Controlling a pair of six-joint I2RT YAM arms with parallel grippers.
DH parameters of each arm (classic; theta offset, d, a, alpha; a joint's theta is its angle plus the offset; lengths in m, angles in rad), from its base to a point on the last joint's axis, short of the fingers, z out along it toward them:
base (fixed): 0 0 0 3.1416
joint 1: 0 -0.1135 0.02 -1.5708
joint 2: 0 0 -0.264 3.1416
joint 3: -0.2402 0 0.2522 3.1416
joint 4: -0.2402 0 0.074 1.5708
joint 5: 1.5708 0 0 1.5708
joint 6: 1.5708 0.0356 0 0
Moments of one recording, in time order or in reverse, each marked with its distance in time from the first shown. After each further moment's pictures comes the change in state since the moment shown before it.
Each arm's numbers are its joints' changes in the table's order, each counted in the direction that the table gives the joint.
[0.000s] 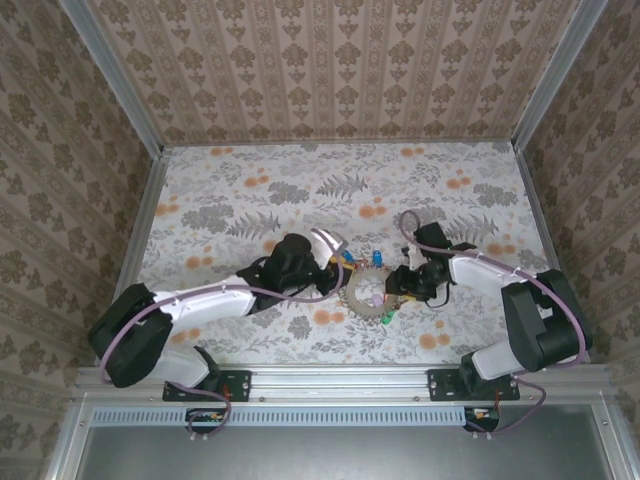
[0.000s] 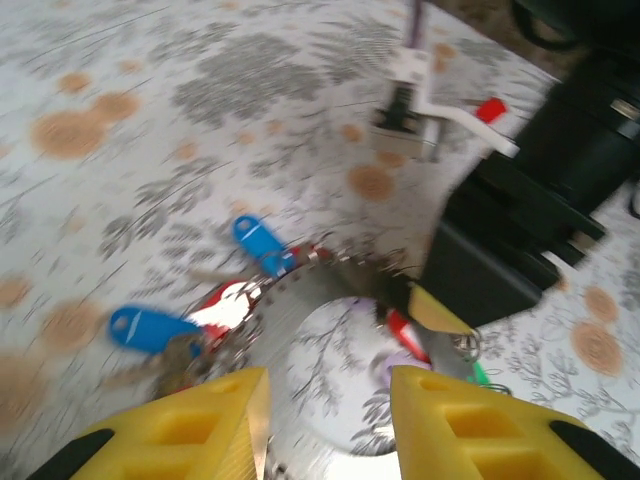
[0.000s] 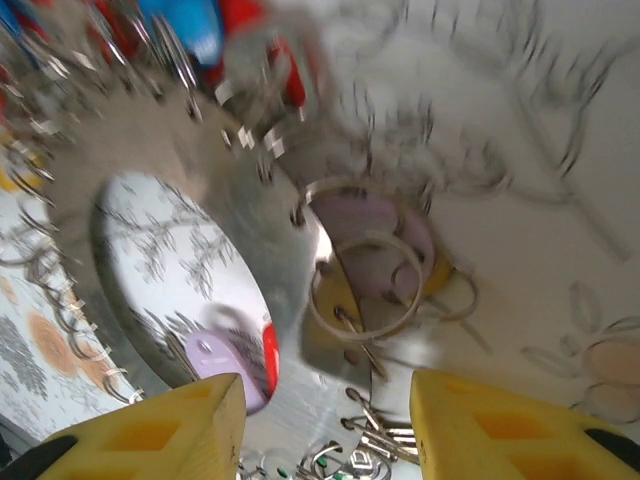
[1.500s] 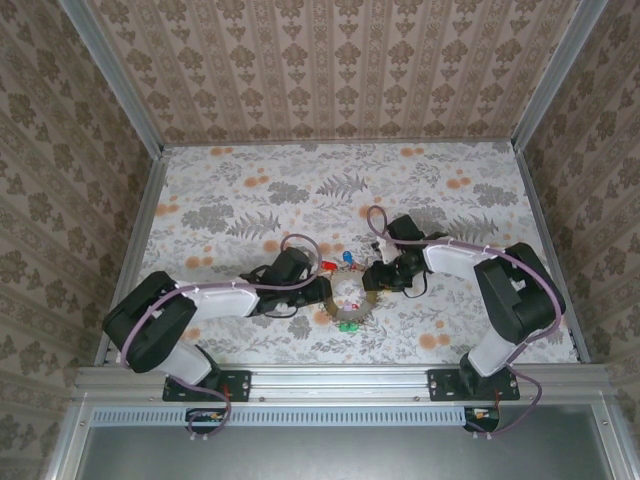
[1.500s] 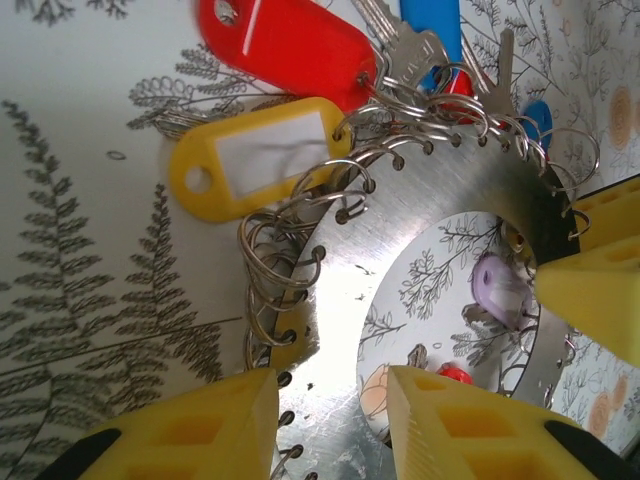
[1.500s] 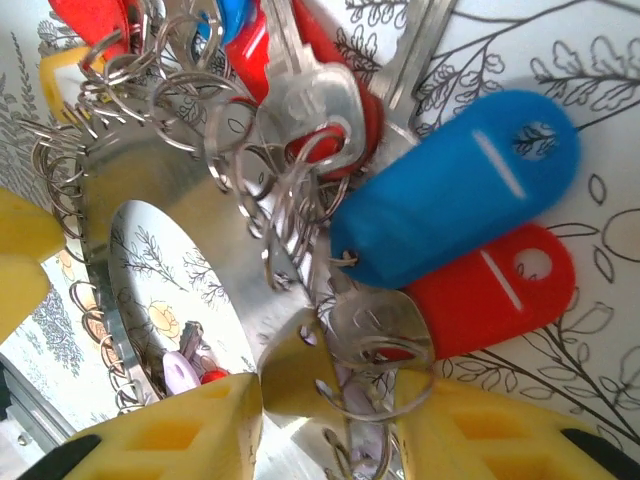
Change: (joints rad) left arm -0.061 -0.140 0.076 -0.145 0.035 -0.719; right arm -0.108 -0.195 -0.151 0.085 -0.076 -0.109
